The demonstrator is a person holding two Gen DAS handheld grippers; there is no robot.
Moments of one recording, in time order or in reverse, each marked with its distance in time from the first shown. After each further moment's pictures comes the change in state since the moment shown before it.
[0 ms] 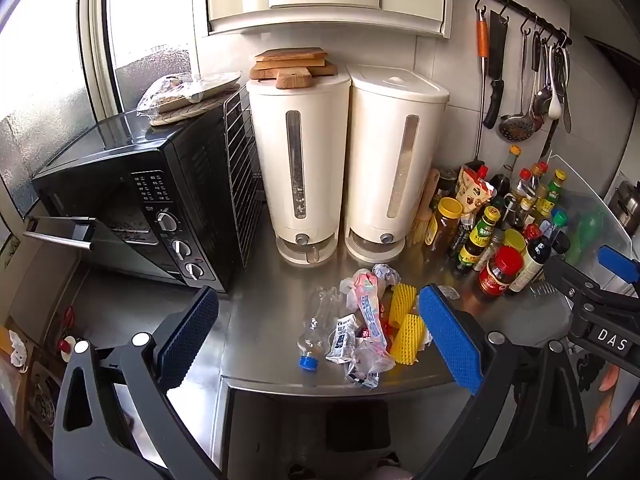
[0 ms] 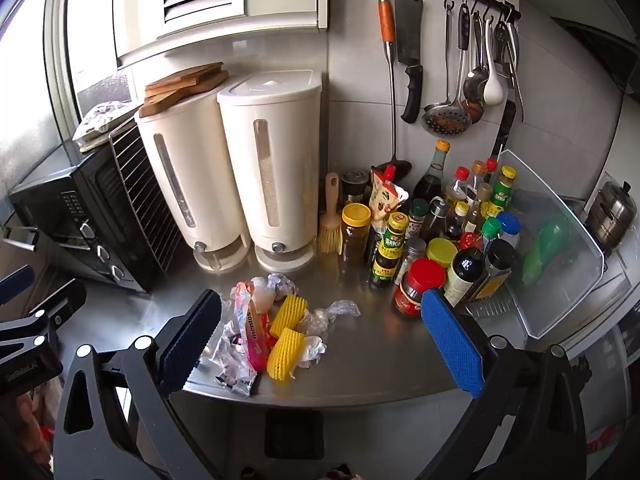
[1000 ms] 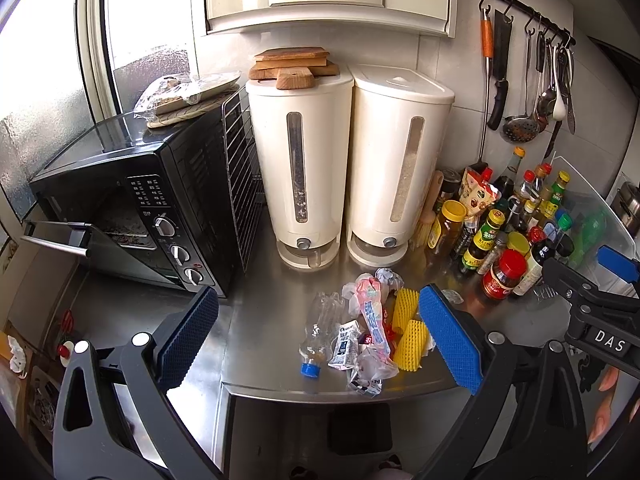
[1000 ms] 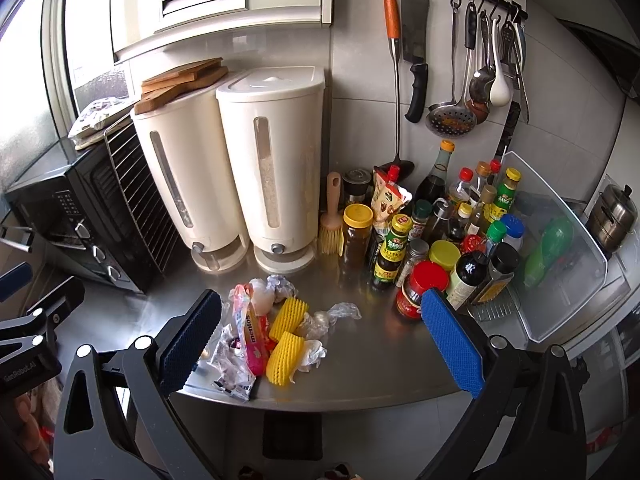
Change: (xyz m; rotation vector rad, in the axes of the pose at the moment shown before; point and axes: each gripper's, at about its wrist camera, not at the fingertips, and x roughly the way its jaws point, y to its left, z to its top) left arm 0.015 0.001 0.006 -0.001 0.002 0.003; right arm 0.009 0.001 0.003 -0.008 0.011 -0.011
